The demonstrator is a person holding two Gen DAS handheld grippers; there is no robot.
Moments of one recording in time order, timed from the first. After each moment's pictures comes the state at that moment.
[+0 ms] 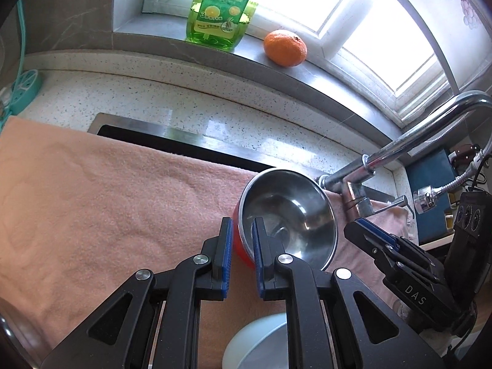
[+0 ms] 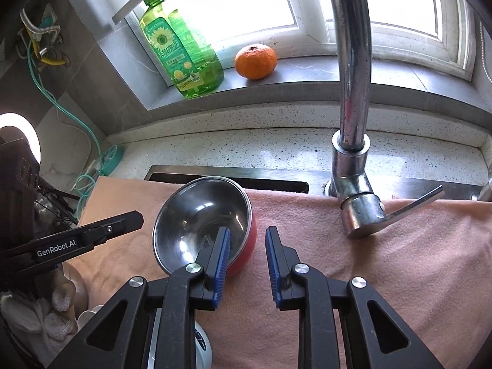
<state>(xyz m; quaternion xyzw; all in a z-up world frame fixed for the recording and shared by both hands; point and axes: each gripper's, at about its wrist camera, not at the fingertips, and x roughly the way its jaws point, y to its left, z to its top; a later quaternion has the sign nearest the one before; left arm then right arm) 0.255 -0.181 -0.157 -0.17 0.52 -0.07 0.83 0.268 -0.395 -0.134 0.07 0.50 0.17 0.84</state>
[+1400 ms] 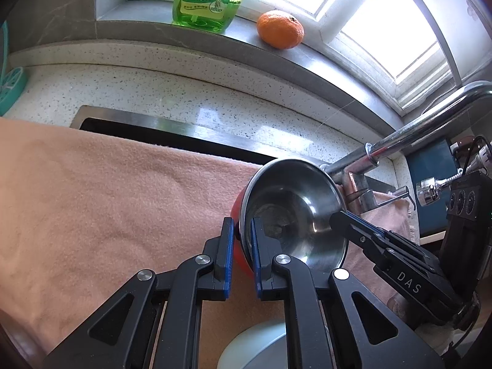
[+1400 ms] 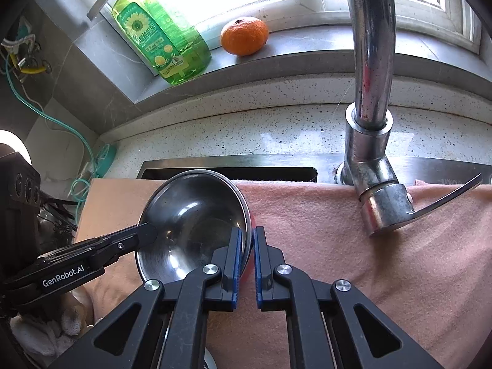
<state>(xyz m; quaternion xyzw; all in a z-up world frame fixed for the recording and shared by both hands) 0.267 -0.190 -0.170 -0.17 0.54 -0.09 0.82 0.290 -0.392 -0.158 0.10 0.54 0.17 0.82</state>
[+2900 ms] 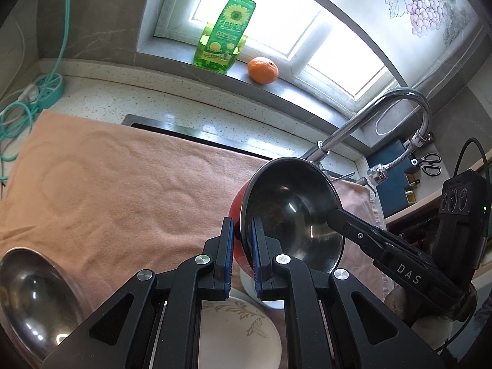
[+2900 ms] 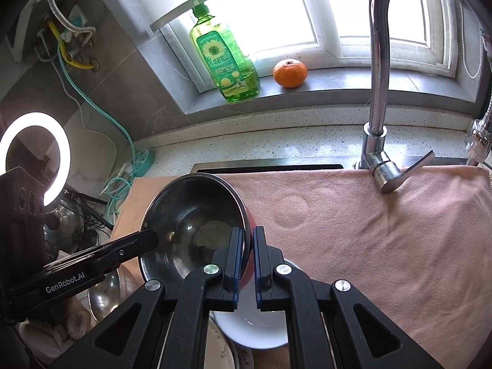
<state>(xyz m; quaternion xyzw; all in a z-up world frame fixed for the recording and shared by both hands) 0.150 -0.124 -0.095 -0.19 0.48 -0.12 0.85 0.179 -0.332 -0.068 0.10 0.49 0.16 0.85</state>
